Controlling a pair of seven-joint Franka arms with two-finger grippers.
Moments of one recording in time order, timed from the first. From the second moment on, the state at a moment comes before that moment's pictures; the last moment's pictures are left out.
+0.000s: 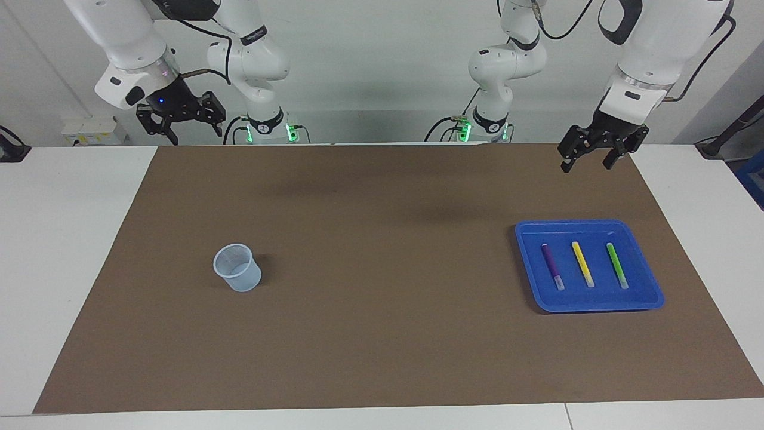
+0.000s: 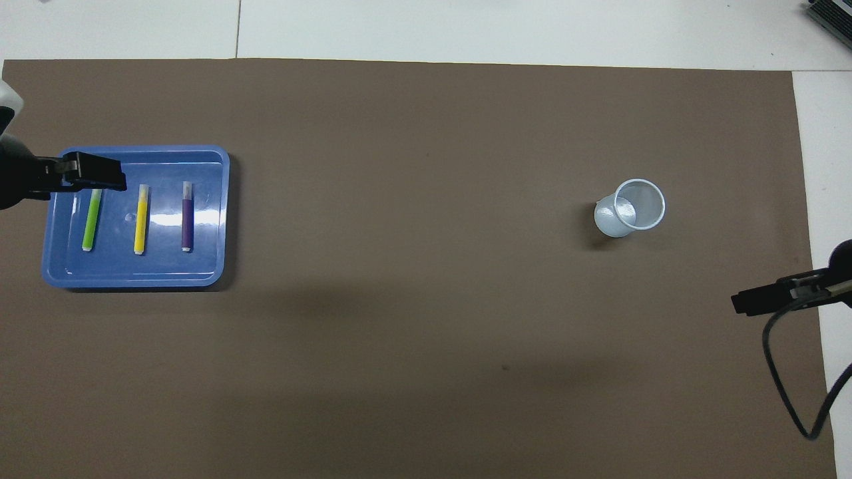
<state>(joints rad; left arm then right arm) 0.17 -0.04 -0.24 -1.70 -0.02 1.82 -0.12 -0.15 -0.21 0.11 -1.82 0.05 1.49 -0.23</state>
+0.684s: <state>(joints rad) 0.17 0.06 -0.23 -1.81 -0.01 1.94 -0.10 -0.15 -0.21 0.11 -1.82 0.05 1.50 -0.23</state>
